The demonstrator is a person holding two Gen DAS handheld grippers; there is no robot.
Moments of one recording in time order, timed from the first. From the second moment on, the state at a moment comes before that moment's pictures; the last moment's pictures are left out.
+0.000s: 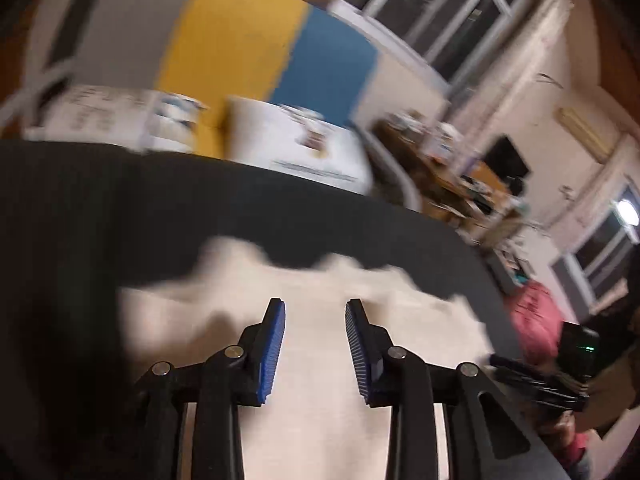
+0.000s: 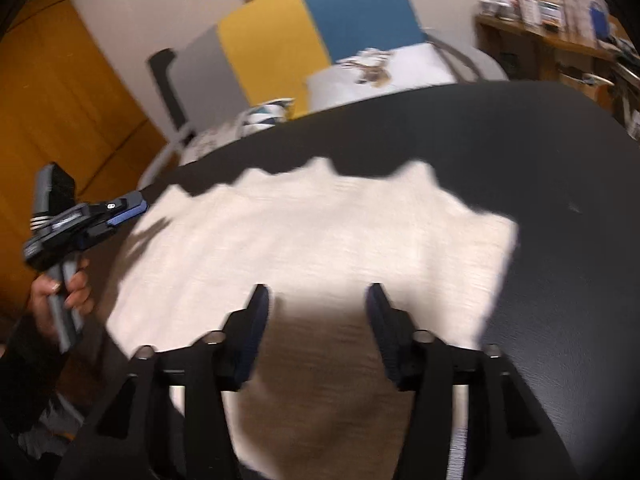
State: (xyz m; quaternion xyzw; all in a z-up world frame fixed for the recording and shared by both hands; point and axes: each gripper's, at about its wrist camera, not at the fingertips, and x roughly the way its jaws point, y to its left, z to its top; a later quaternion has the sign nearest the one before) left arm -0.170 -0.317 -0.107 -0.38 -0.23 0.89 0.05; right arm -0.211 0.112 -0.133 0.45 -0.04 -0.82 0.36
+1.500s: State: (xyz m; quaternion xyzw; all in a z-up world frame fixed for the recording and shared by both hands) left arm -0.244 -0.259 -0.154 -0.46 -0.06 0.89 0.03; right arm -0.233 0.025 -0.153 0.46 0.17 -0.83 0.27
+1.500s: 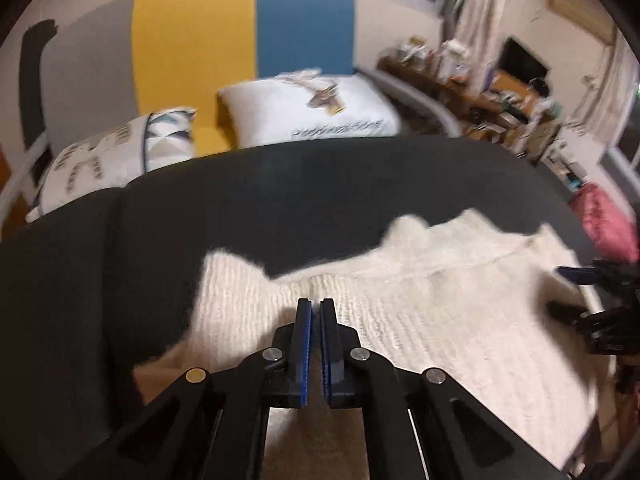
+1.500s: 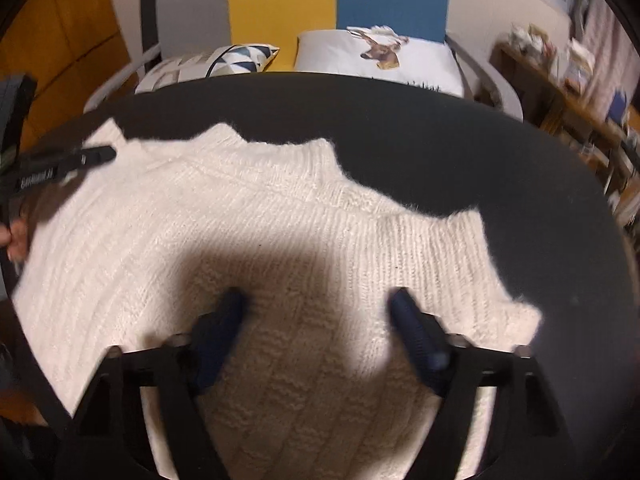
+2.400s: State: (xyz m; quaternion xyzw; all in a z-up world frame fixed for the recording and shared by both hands) left arm -0.059 -0.366 -0.203 -0.43 -0.35 0.80 0.23; right arm -0.146 -0.008 -0.133 0.52 -0.07 -0.71 0.47
